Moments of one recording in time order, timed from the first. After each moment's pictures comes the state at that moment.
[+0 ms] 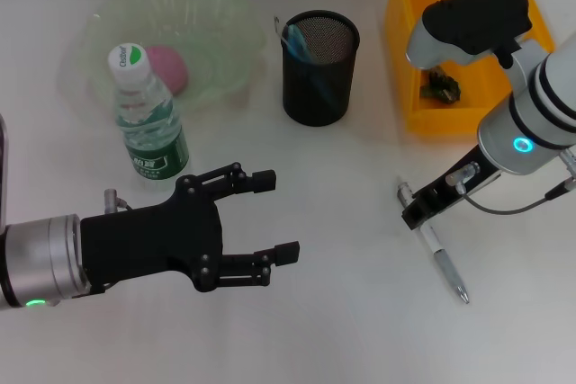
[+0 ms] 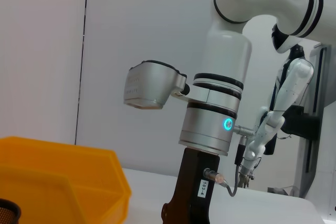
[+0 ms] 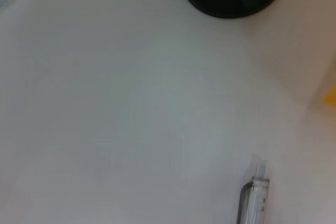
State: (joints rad) left arm -0.33 -2.07 1.21 0.56 1.48 1.62 -0.99; right arm 0.64 2.09 -1.57 -1.23 -2.63 -1.49 2.96
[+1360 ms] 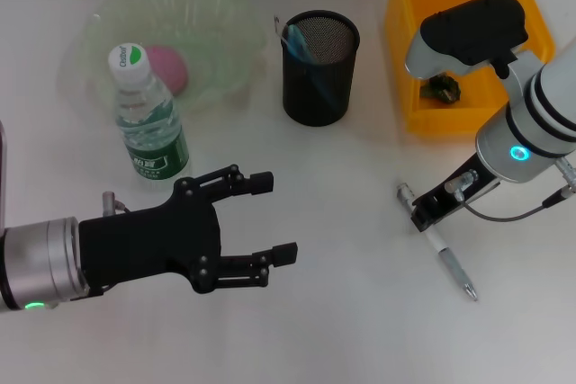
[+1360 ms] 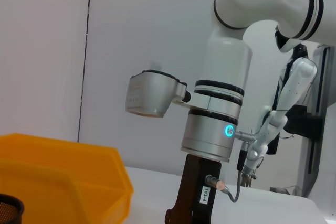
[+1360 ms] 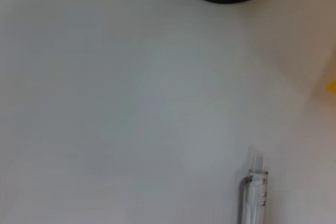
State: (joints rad) left arm -0.32 -2.07 1.21 0.56 1.48 1.62 -0.99; right arm 0.65 2.09 -1.58 -1.18 -2.62 -1.46 2.95
